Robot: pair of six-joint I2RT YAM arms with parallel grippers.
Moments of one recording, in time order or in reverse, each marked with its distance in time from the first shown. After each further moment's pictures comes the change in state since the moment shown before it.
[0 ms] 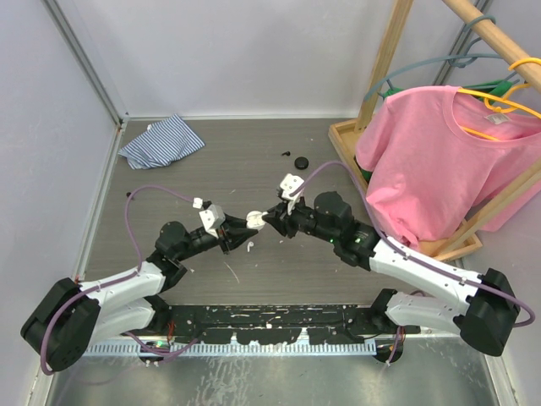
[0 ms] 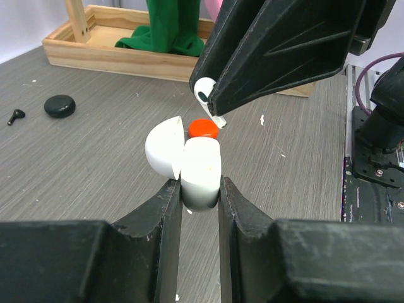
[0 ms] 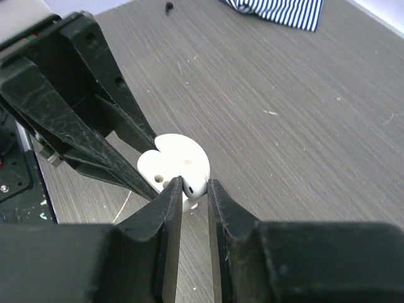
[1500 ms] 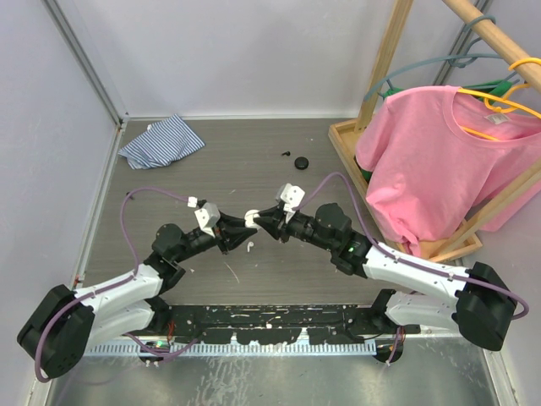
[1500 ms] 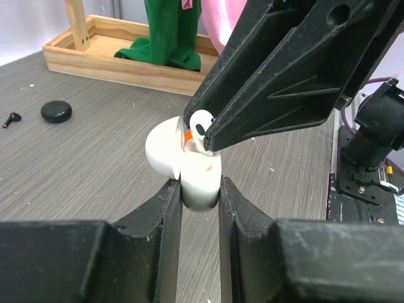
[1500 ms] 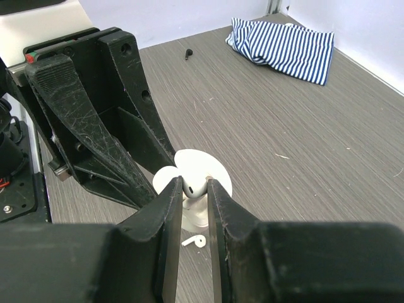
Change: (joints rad) left arm 0.000 -0.051 -0.006 0.007 -0.018 -0.076; right arm 0.052 0.024 -0.130 0.335 -0.025 -0.021
